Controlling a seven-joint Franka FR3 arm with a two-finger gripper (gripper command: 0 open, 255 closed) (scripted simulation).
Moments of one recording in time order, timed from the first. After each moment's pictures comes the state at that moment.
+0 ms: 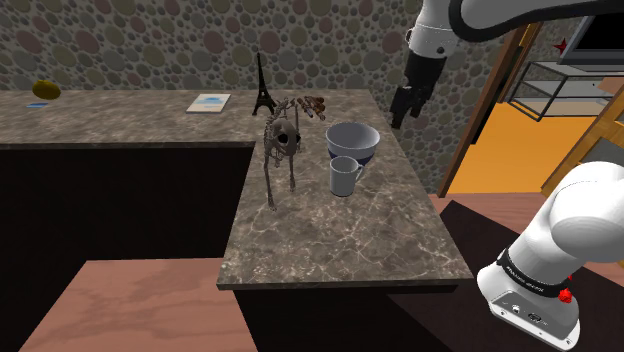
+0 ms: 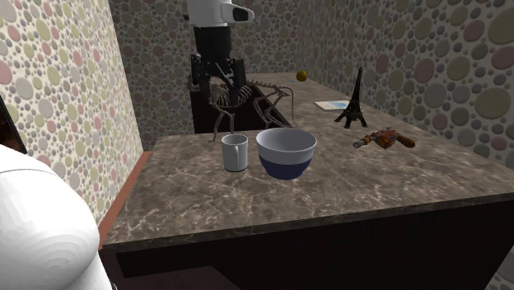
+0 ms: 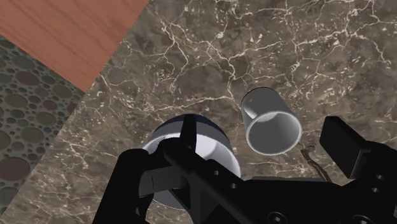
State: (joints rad) arm 0.02 -0.60 0.08 -2.38 0.06 1.85 0.06
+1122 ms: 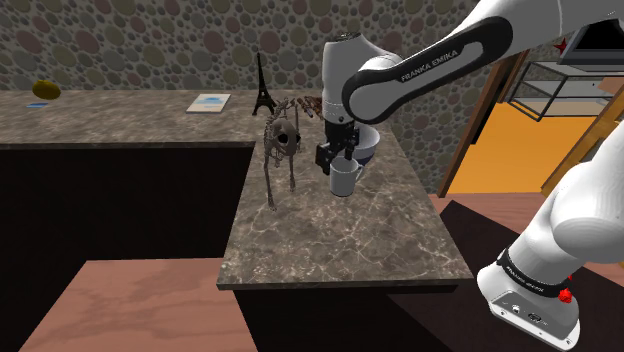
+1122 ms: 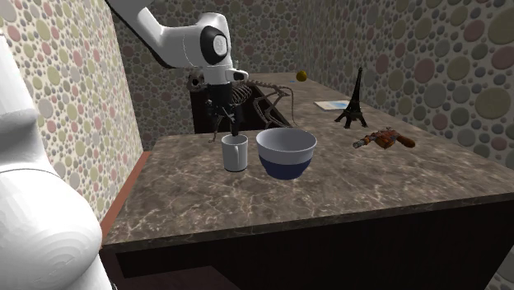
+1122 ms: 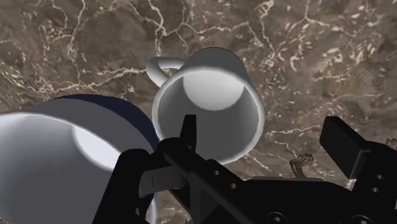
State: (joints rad) arm 0.05 -0.01 0.27 -2.18 -0.07 2.16 0.38
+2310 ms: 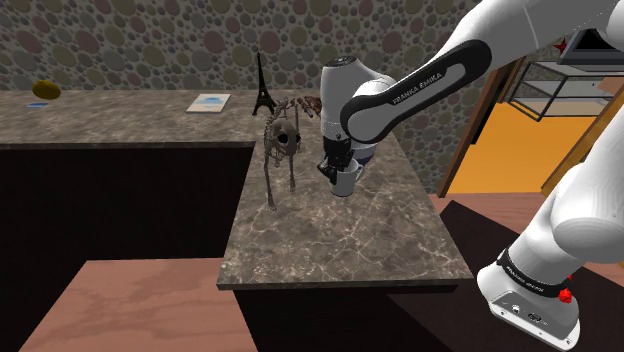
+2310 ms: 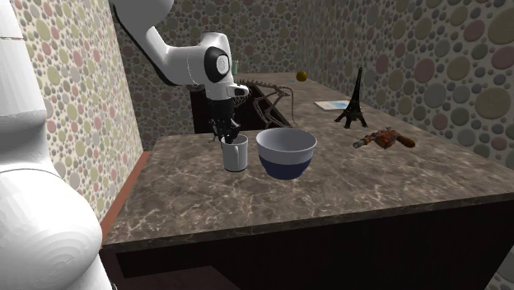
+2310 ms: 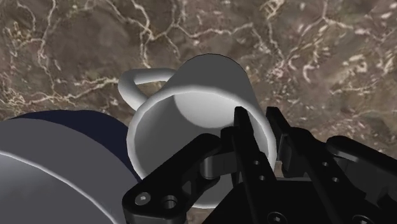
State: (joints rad) arm 0.05 0.06 0.28 -2.22 -0.10 2.26 0.41
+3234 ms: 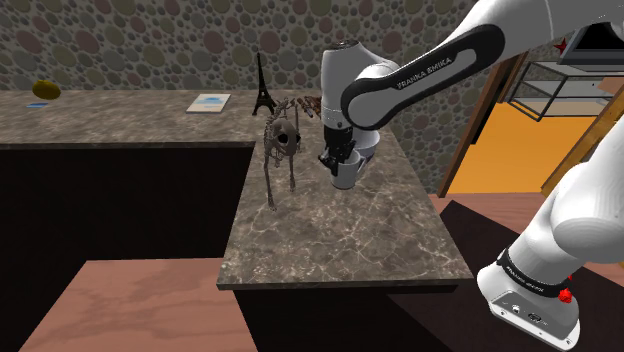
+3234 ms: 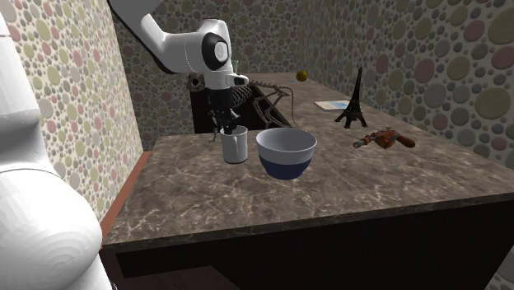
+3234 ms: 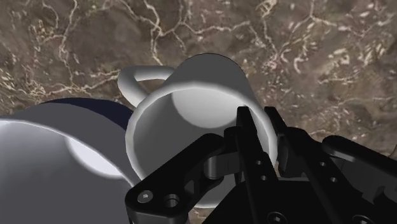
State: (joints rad) arm 0.05 0.01 0.28 -2.19 -0.08 2.19 0.39
